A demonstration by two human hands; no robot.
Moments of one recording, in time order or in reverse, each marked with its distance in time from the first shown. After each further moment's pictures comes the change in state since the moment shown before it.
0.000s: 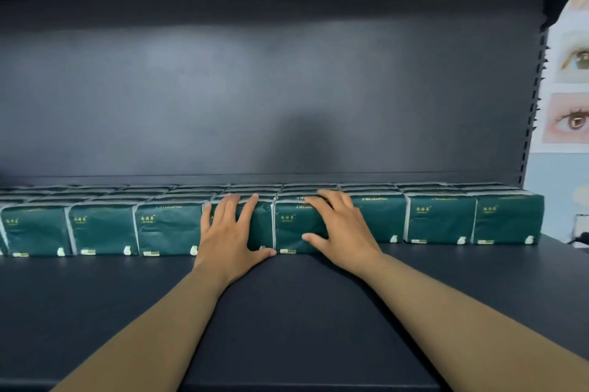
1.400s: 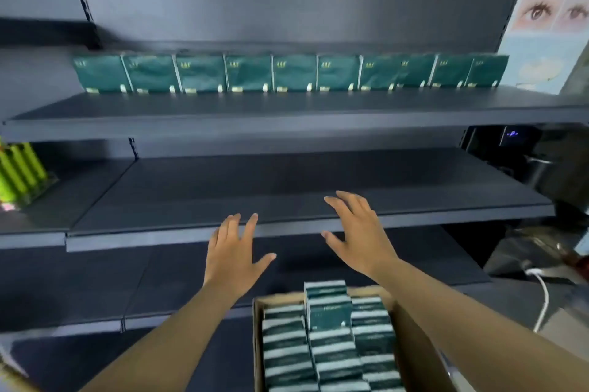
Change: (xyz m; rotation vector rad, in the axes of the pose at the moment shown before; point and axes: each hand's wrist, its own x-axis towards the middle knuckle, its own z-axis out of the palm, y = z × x) left_hand -0.414 -0.205 -0.128 -0.106 -0.518 -0.013; right_hand -0.298 -0.371 0.049 -0.018 -0.191 0.273
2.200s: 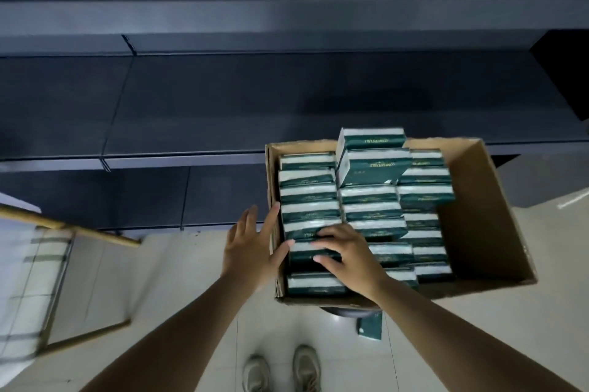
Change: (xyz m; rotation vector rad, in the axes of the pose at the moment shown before) left_hand -0.138 -0.054 0.277 -0.083 -0.524 -0.083; right_hand -0.203 0.027 0.315 0.461 -0.542 0.096
